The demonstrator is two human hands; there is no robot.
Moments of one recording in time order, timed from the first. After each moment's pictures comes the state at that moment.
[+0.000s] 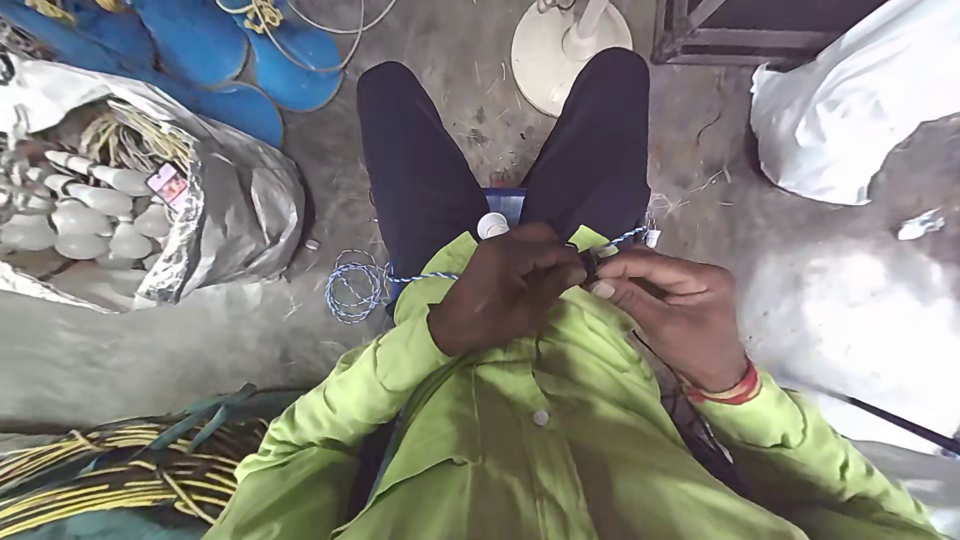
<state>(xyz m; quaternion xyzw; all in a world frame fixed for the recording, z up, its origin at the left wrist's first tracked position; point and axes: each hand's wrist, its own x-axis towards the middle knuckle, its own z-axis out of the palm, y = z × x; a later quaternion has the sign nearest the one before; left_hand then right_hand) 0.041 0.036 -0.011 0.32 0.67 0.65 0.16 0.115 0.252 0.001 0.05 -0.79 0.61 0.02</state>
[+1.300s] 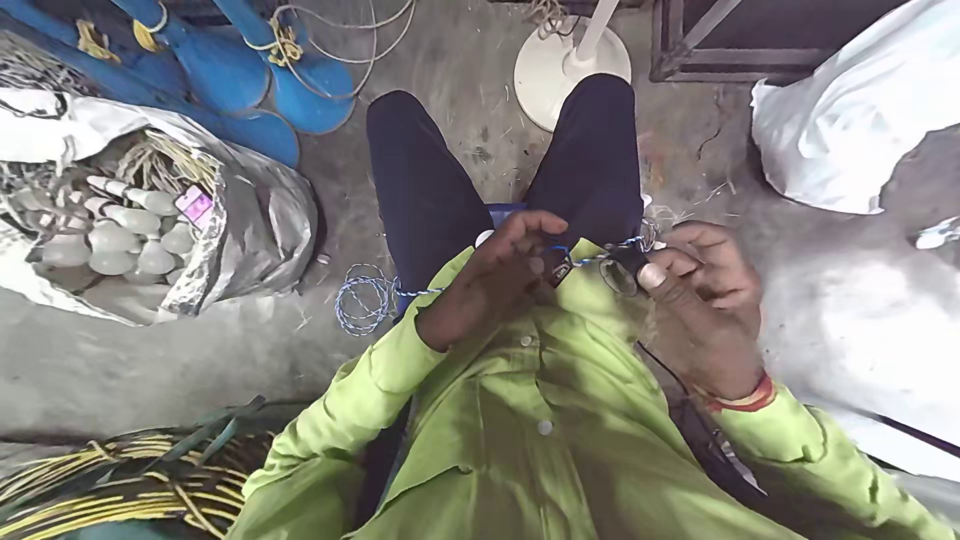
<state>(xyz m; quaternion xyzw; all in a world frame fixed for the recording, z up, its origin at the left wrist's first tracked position) 0.031 0.024 -0.019 0.23 0.54 0.75 0.30 0.114 0.262 -0.004 0.00 -0.70 0.71 0.06</state>
